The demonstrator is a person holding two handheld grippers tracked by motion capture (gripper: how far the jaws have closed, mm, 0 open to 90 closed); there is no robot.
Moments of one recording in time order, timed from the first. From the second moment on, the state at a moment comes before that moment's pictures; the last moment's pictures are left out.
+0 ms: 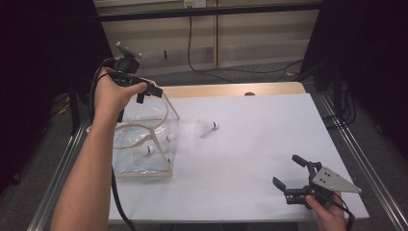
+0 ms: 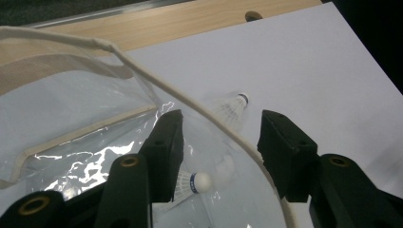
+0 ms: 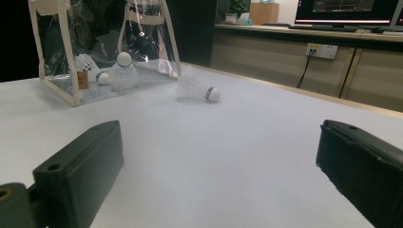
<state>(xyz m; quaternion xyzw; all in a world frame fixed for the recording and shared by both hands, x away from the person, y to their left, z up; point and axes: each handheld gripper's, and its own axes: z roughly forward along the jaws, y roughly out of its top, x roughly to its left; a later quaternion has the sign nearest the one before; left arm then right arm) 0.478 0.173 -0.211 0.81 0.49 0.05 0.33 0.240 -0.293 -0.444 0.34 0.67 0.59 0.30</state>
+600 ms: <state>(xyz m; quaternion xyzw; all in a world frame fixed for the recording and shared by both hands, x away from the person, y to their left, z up) 0.464 0.149 -0.202 0.83 0.44 0.01 0.34 0.240 -0.292 -0.444 0.34 0.67 0.59 0.30</state>
